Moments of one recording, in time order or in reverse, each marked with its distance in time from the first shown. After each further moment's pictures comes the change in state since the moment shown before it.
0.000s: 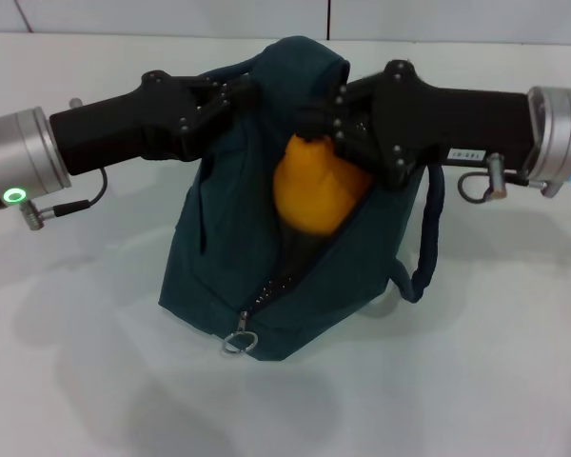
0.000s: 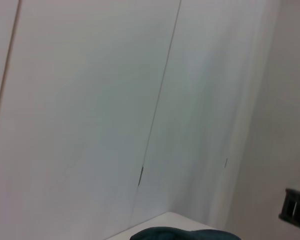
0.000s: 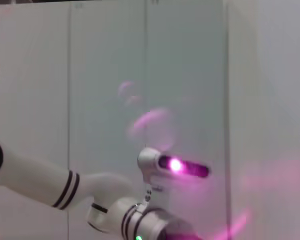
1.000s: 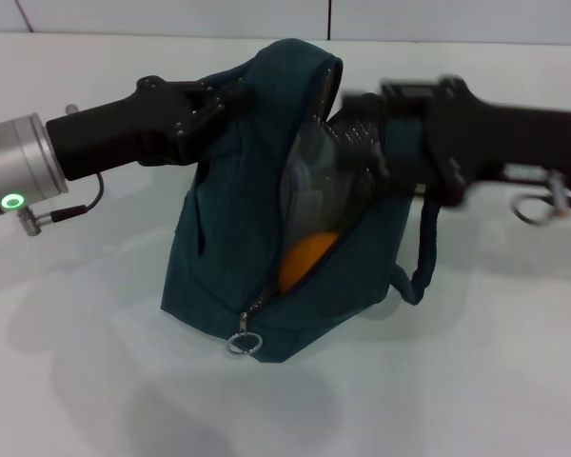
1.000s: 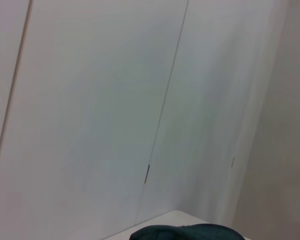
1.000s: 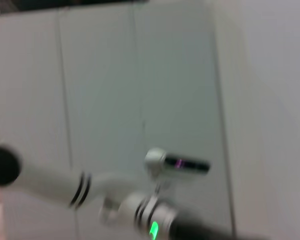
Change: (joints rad) left arm 0.011 0.000 -0.002 -0.010 -0.003 -0.009 0.009; right arm -0.164 -0.035 -0.089 -0.202 0.060 -0.016 0.153
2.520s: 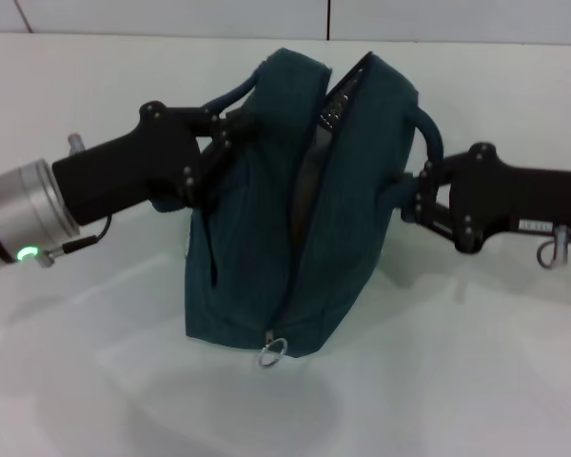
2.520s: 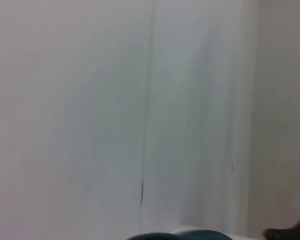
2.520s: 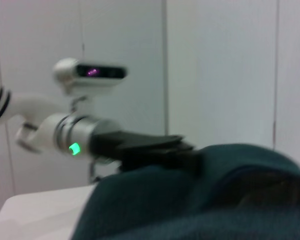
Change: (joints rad) left arm 0.048 -0.033 0.005 -0.082 -0.061 0.042 0.319; right arm -0.159 0.023 0.008 -0.137 -0.191 0.203 -0.006
